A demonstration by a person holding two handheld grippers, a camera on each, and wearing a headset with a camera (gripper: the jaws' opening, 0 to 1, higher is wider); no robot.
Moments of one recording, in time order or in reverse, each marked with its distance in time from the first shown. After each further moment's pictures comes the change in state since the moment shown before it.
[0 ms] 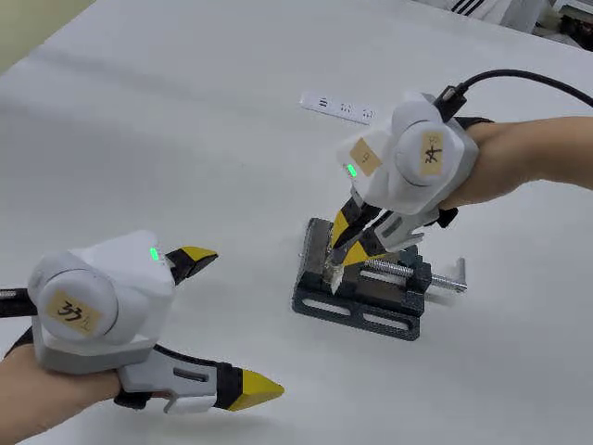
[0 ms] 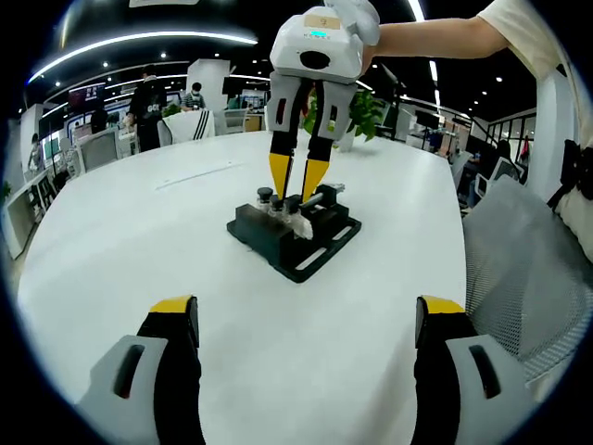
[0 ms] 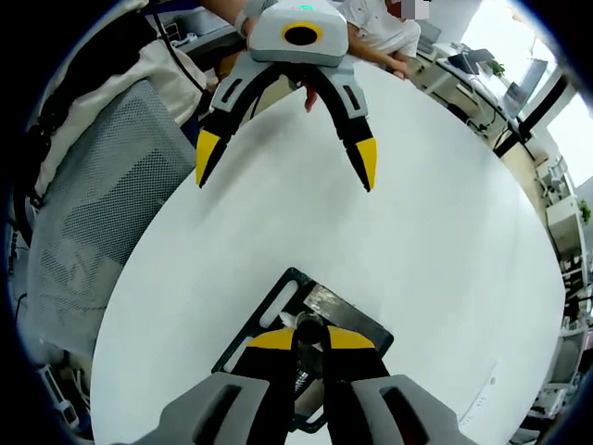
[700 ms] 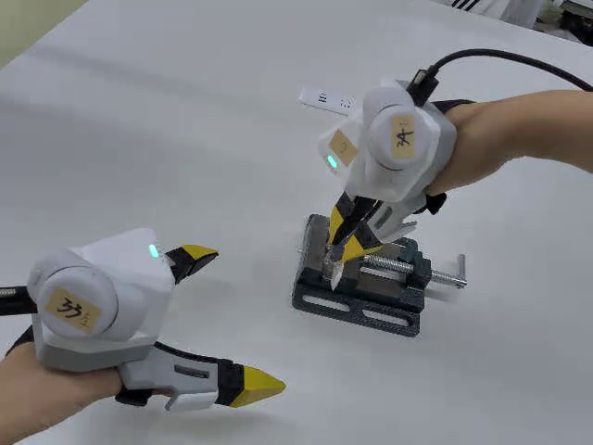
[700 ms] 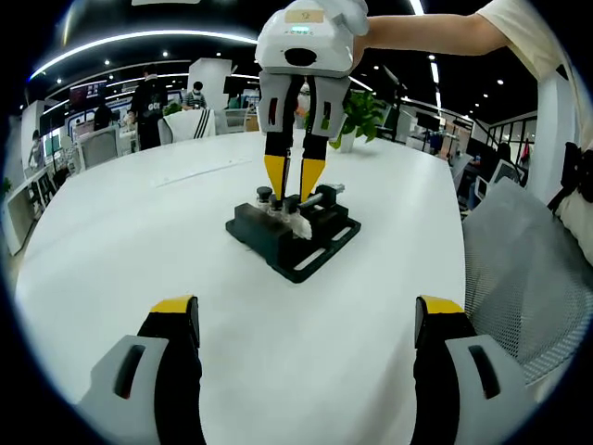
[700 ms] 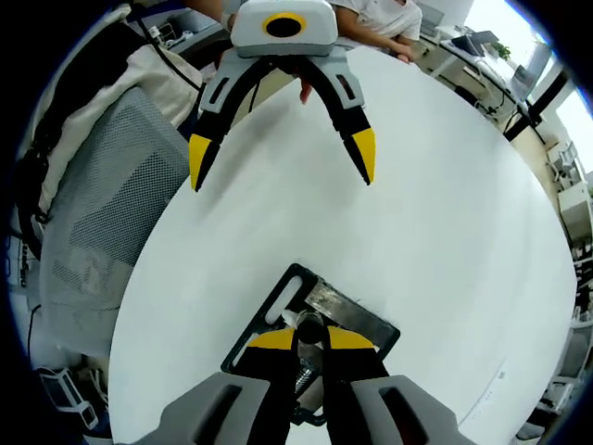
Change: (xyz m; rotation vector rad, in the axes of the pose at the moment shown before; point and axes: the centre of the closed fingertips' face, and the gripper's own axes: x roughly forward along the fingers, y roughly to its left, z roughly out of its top) left arm 0.001 -0.001 0.000 -0.014 -0.003 -0.004; right arm 0.001 0.000 0.002 0.056 0.086 0.079
